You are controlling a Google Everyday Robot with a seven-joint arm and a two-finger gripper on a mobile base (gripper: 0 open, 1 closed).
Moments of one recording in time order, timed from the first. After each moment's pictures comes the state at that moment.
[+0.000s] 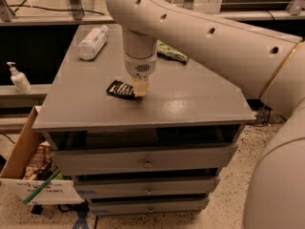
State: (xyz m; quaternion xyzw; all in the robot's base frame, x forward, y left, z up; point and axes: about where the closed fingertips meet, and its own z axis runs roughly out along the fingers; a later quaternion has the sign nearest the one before) arm 0.603 0.030 0.823 -0.77 0.63 -0.03 0.07
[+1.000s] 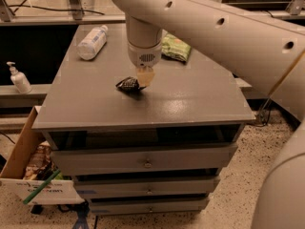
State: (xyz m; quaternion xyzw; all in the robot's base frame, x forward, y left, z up) arm 0.608 0.016 0.854 -0.76 0.64 -0.06 0.08
